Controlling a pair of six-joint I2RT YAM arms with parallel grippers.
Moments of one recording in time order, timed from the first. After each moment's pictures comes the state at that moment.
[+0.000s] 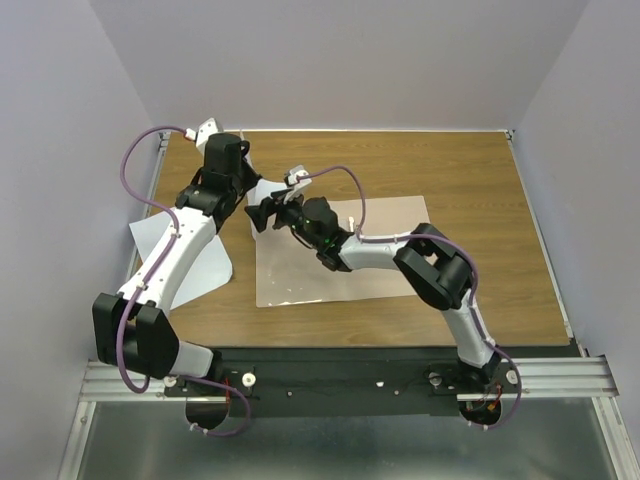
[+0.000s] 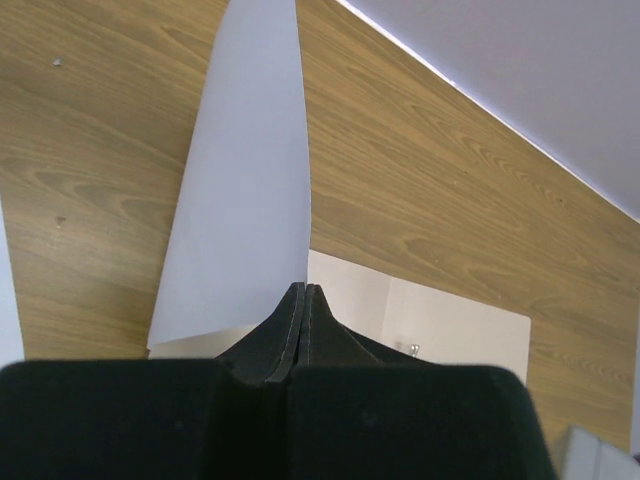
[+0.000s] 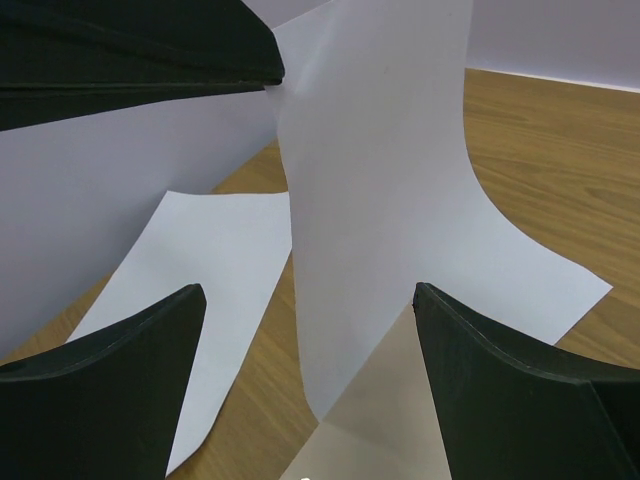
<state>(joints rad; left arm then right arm) -0.26 1.39 1.25 -0.35 -0.22 -0.72 0.92 2.15 1.35 0.86 0.09 0.27</state>
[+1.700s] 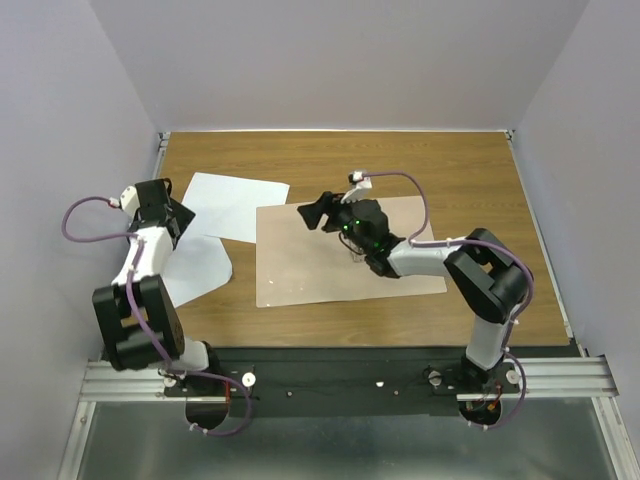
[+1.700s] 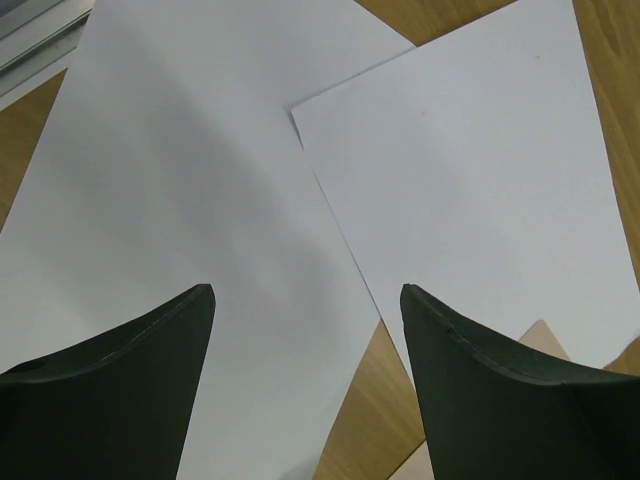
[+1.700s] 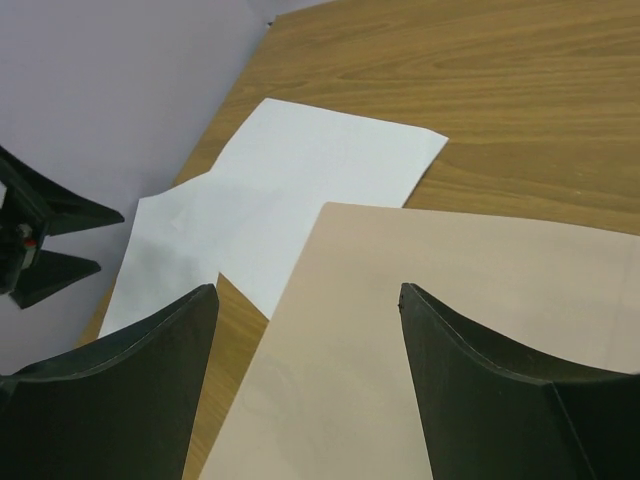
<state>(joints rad) 0.26 1.37 0.89 -0.33 -0.20 -0.73 0.80 1.86 0.96 0.83 0.14 0.56</state>
